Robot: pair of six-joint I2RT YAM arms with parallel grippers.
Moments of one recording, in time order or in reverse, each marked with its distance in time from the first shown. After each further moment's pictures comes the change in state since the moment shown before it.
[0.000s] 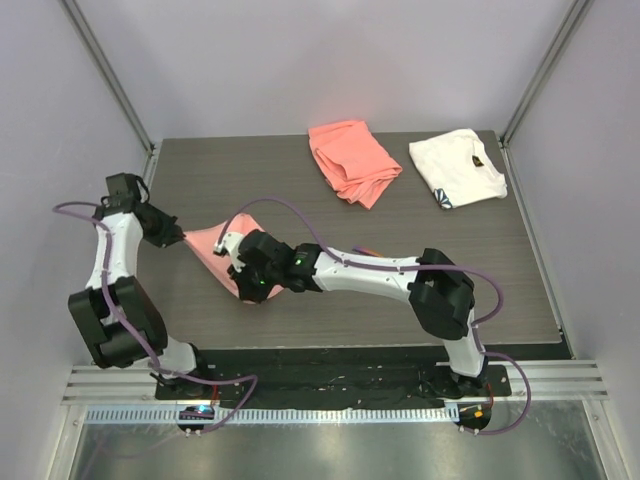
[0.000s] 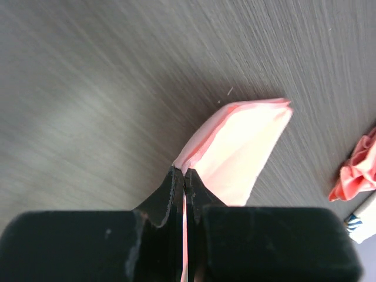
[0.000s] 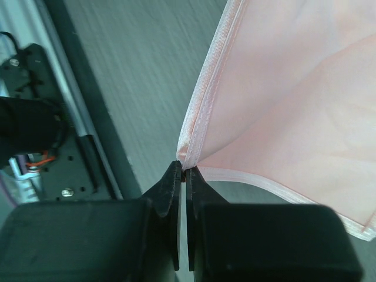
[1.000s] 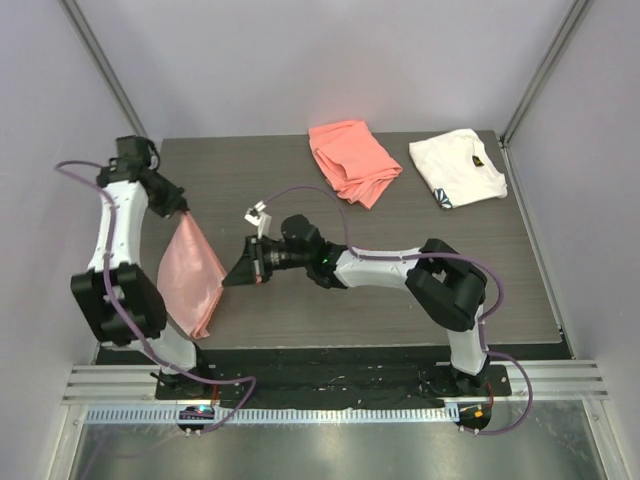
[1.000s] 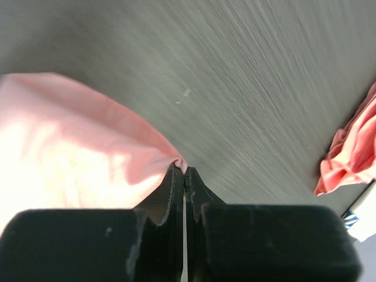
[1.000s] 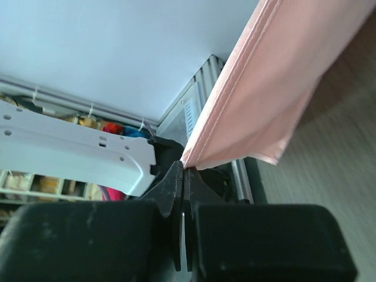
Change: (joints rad) left arm -0.058 0.039 0.343 -0.245 -0.091 -0.008; right arm -0.095 -0.049 -0.282 0.839 -0.435 0.738
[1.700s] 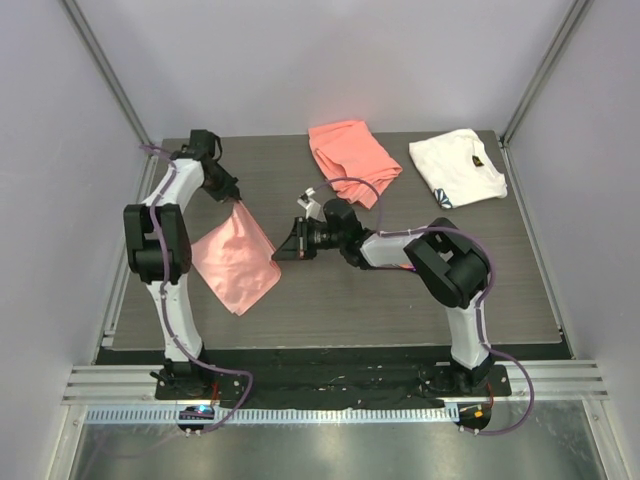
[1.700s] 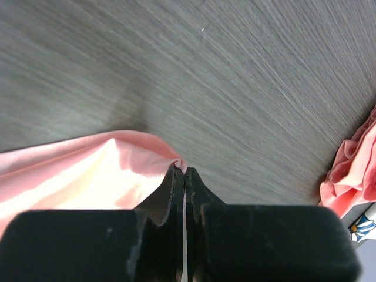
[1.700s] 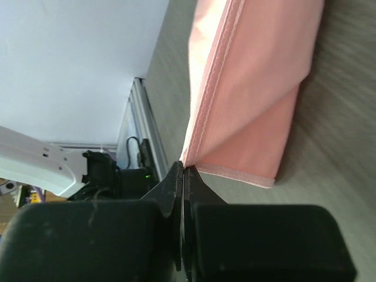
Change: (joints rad) left arm -0.270 0.538 0.217 0.246 0.039 -0.090; right arm -0.320 0.076 -0.193 0.072 -0.117 0.024
